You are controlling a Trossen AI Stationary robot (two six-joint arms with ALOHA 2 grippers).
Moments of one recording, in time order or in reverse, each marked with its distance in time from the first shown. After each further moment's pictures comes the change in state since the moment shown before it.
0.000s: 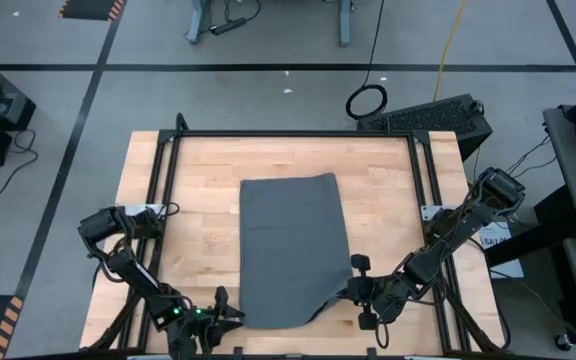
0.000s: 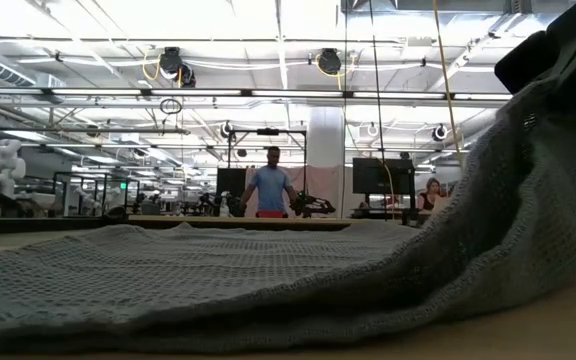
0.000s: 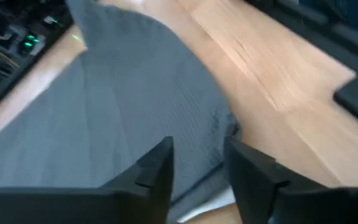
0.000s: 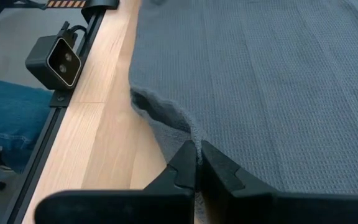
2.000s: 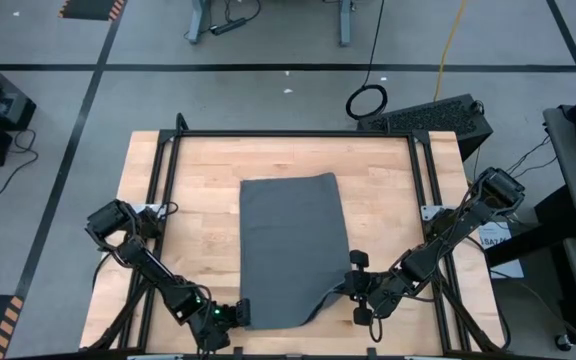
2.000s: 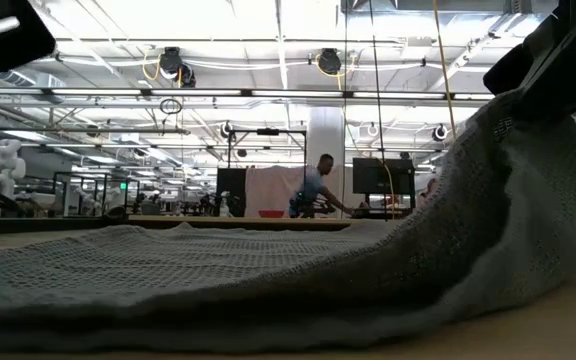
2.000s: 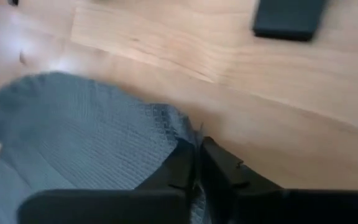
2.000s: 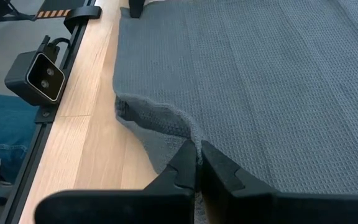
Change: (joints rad) left arm 0.174 -0.004 0.084 -0.187 0.449 0.646; right arm -0.039 0.000 0.000 -0.002 -0.003 0.044
